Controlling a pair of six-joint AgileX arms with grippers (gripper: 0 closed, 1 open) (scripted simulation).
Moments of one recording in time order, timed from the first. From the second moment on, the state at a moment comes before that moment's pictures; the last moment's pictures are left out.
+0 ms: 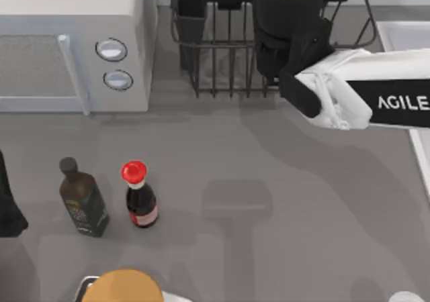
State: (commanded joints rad) left arm 0.00 0.00 0.00 0.00 0.00 0.00; right arm 0.63 2.04 1.33 0.70 0.67 0.02
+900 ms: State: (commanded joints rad) left arm 0.00 0.00 0.00 0.00 0.00 0.00; right arm 0.58 1.89 1.22 0.64 0.61 0.02
